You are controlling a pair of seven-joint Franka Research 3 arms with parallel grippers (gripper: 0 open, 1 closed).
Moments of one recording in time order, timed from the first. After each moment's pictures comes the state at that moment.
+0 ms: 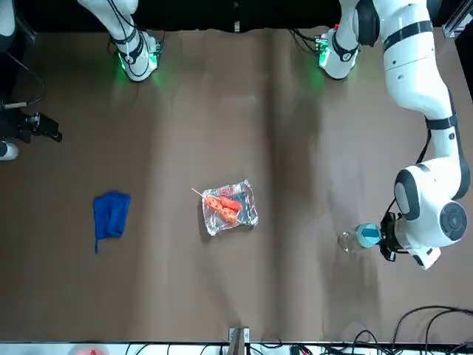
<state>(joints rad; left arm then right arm) -0.37 0.79 0.53 -1.39 -0.39 2.03 -1.18 -0.17 0.05 0.12 -1.57 -0.02 1.50 -0.08</state>
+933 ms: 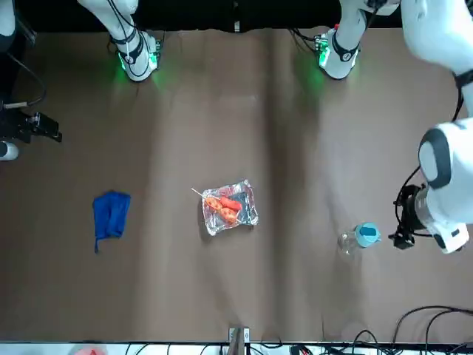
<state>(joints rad) -0.41 0.54 0.51 -1.38 -0.24 1.81 -1.05 -0.17 0.05 0.12 -1.57 -0.02 1.50 -0.08</state>
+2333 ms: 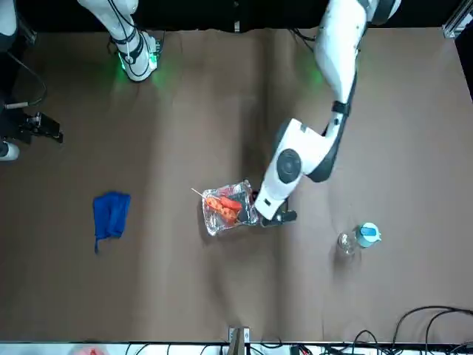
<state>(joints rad) -0.66 0.73 0.07 -1.42 -0.18 2.12 -0.67 -0.16 0.05 0.12 -1.57 -0.02 1.51 -0.08</state>
